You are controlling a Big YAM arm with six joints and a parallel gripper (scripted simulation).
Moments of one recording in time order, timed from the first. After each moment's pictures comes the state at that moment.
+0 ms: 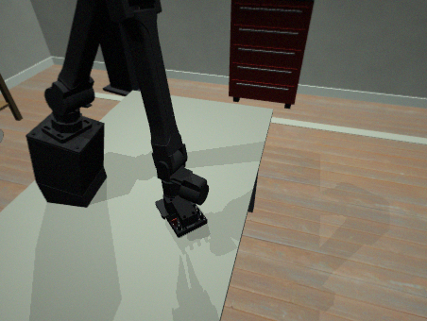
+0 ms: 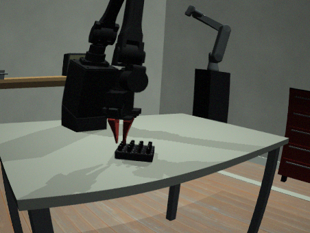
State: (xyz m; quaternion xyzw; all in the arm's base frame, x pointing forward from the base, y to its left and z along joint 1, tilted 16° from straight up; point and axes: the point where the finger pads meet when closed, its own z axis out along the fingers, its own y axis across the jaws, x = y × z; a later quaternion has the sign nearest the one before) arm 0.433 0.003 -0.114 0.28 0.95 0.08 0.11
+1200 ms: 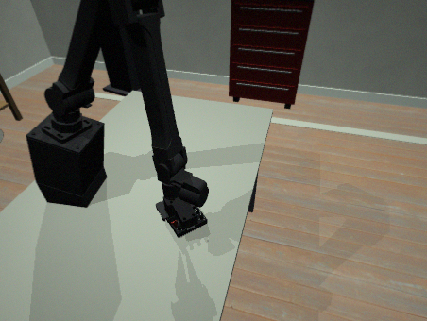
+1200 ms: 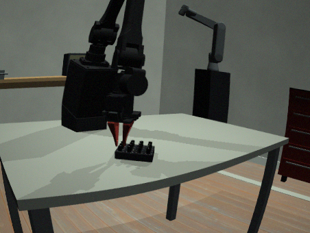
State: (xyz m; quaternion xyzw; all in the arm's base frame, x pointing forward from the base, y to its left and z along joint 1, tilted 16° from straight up) arm 0.435 0.004 -0.123 0.28 0.95 0.08 0.12
